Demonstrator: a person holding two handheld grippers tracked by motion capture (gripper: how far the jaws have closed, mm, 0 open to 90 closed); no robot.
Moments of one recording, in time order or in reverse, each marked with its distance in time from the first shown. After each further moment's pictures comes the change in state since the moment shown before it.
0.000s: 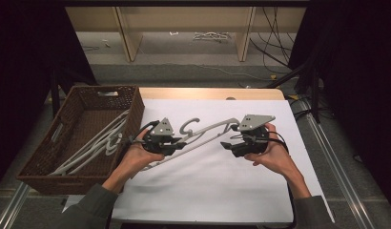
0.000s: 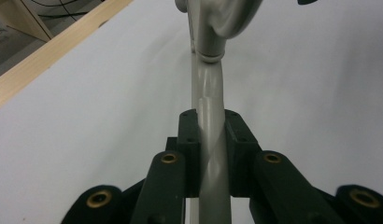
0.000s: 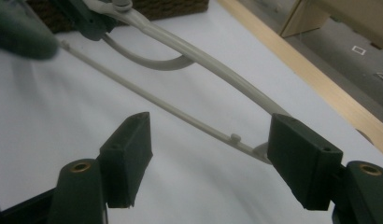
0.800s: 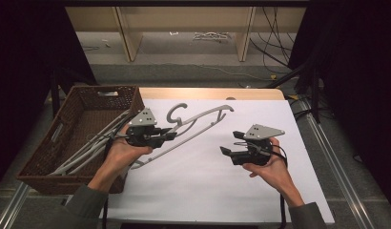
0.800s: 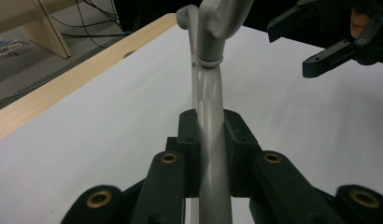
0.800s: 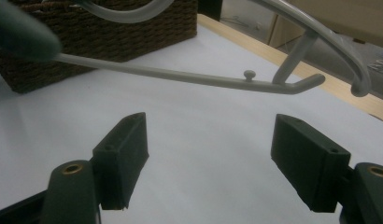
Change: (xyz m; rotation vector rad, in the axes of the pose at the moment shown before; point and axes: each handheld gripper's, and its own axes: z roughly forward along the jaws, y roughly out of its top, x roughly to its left) left arm 0.004 0.011 -0.044 -0.114 0.018 -0.086; right arm 0.024 -0.025 -0.006 -0.136 -0.035 0.182
